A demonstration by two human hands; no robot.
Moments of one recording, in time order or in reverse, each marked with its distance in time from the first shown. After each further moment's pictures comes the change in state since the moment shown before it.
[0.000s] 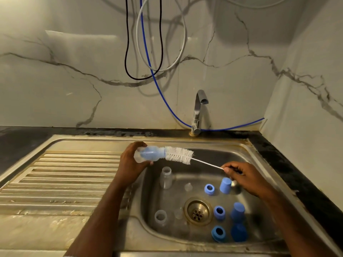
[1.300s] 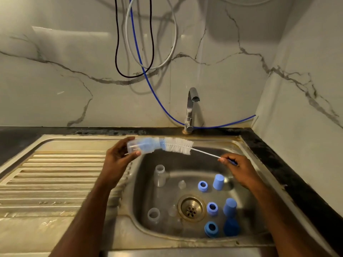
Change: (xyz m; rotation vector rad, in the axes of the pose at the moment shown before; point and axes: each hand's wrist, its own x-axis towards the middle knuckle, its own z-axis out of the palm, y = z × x) left_hand -0.004 0.011 -0.017 -0.618 -0.047 -0.150; right_hand 0.013 0.018 0.006 0.119 0.241 0.087
